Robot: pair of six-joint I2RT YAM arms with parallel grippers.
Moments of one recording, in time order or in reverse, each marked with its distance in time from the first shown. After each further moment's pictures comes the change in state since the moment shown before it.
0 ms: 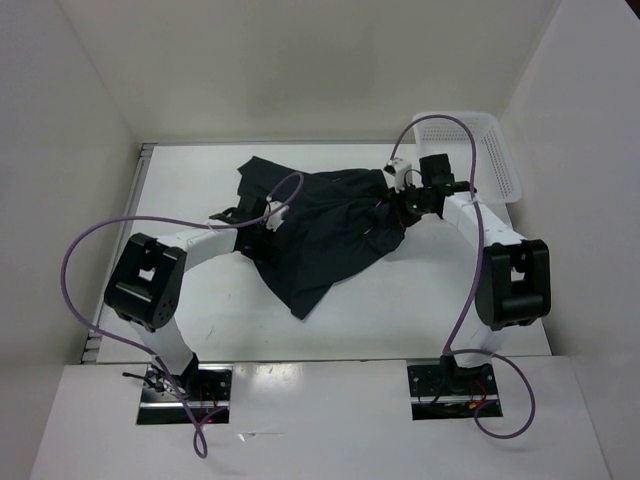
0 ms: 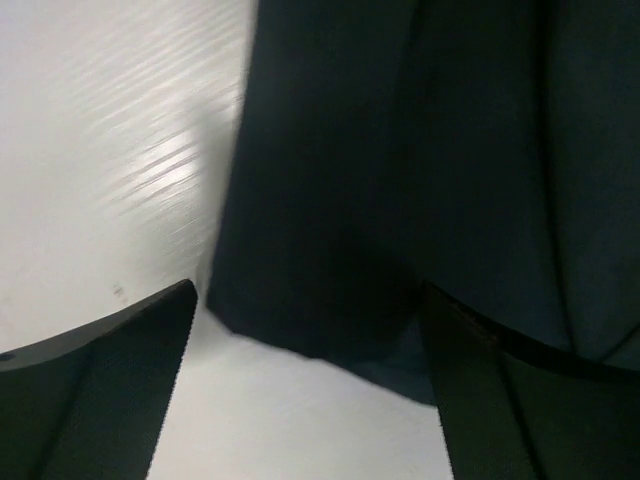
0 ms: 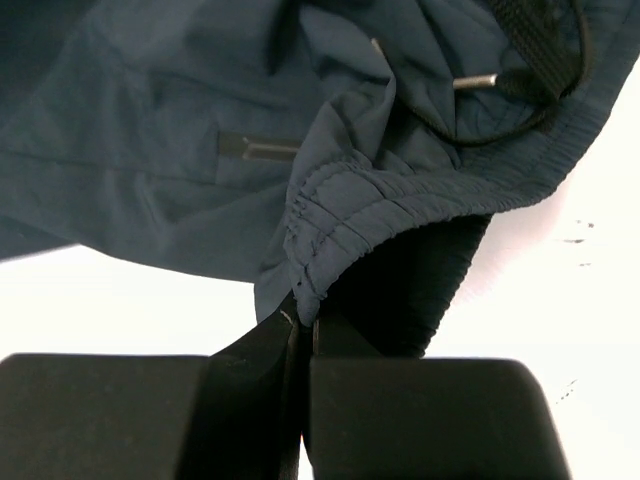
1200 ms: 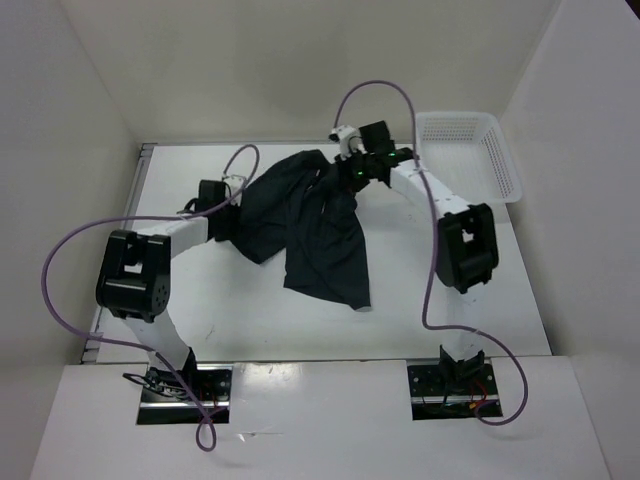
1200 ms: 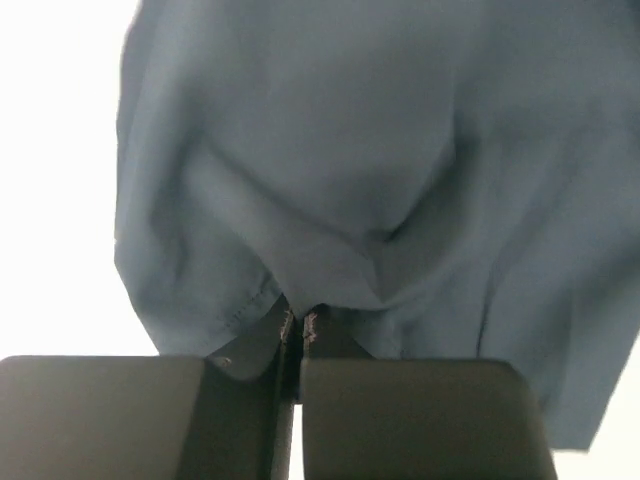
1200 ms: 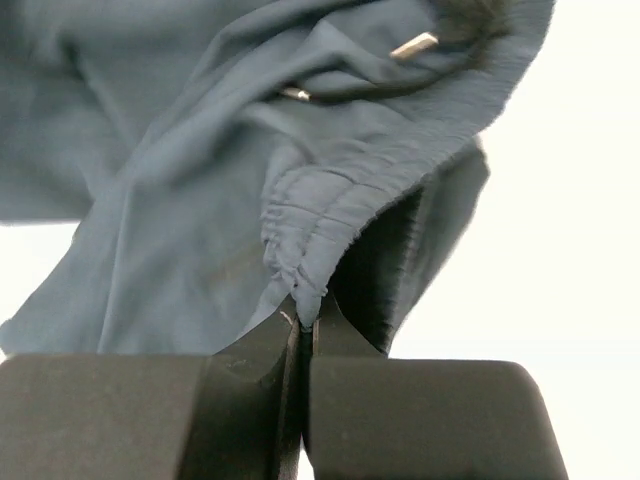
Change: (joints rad) left arm 0.230 0.006 -0.076 0.275 0.002 0.000; right arm 0.295 0.454 0.571 0.052 0.177 0.107
